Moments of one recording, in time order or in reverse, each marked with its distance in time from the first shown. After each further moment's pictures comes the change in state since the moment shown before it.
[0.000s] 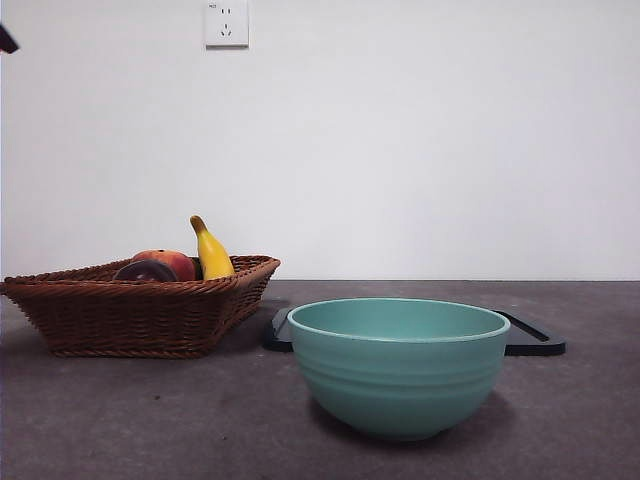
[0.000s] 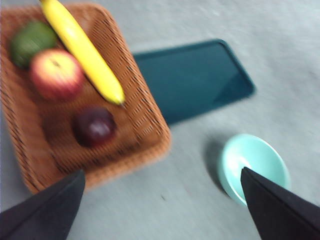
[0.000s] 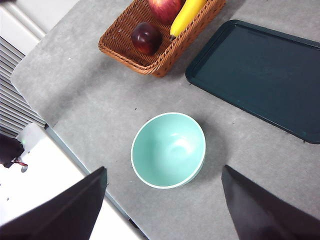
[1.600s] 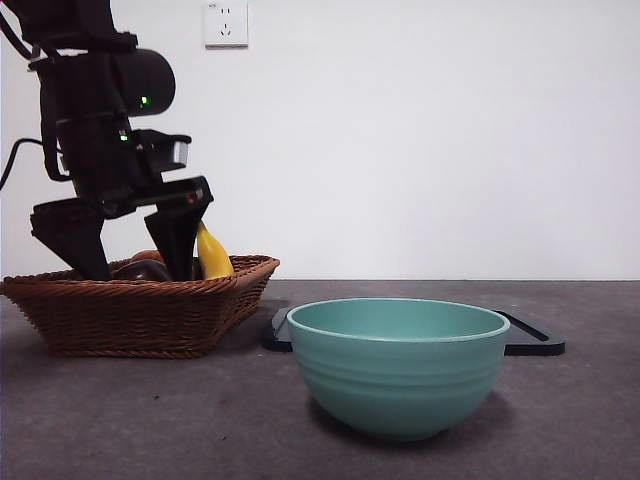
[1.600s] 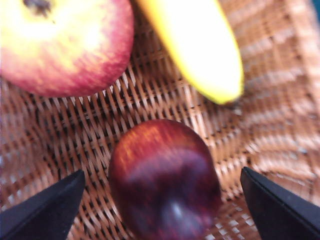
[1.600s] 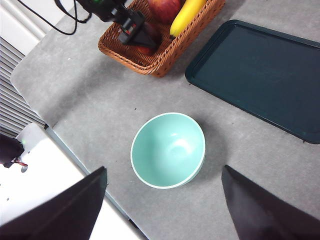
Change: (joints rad) left arm -0.106 0.791 0.168 0.151 -0.293 0.024; right arm 0.000 0.000 0.000 0.000 0.000 0.000
